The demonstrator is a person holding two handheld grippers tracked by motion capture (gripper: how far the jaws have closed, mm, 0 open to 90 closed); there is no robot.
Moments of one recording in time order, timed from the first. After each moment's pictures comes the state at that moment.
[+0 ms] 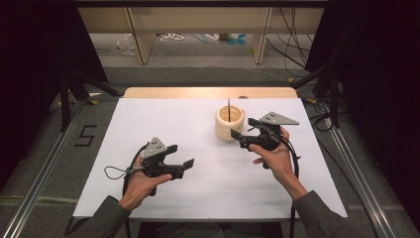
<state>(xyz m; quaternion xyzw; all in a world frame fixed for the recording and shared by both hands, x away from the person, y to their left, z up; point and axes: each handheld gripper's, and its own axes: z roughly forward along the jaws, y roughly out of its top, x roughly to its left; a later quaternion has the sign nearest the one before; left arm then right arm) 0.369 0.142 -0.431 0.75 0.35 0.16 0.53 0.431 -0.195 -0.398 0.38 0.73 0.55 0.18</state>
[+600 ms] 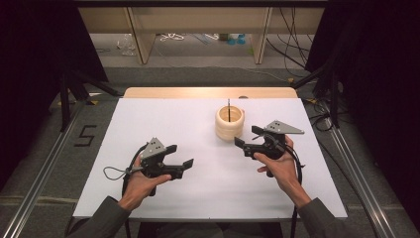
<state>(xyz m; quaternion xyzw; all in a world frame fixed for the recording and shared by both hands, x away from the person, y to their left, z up) 0.368 0.144 -0.430 0.75 0.35 0.16 0.53 0.412 -0.206 -0.409 0.38 0.73 0.55 0.18</state>
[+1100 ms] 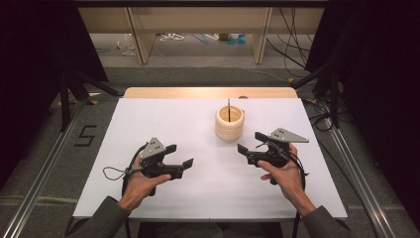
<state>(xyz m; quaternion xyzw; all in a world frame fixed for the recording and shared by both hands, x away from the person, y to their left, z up) 0.368 0.144 -0.429 0.75 0.36 0.16 0.54 0.393 -0.213 -0.416 0.38 0.72 0.55 0.17</state>
